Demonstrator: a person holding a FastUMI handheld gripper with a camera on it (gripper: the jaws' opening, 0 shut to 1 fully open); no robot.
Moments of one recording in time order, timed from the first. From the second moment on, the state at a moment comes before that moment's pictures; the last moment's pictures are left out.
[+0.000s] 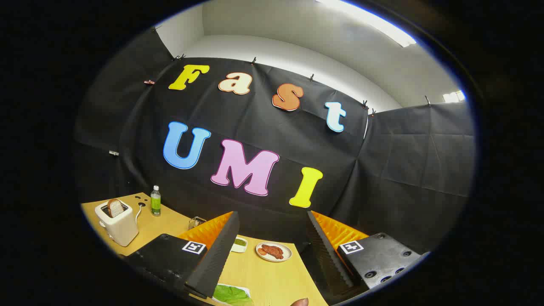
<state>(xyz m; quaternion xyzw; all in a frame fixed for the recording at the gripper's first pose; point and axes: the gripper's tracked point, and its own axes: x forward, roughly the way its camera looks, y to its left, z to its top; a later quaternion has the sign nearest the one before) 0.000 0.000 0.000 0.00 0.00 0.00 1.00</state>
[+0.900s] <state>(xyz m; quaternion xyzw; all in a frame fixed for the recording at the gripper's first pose) 0.002 -0.003 -0.007 0.02 0.01 0.02 1.00</state>
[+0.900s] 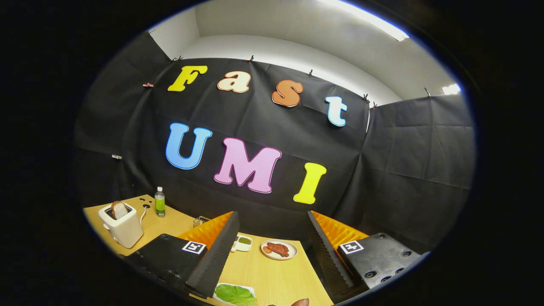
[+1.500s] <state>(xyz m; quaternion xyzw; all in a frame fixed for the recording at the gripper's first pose) 0.013 0.017 -0.088 0.03 0.12 0.09 0.99</state>
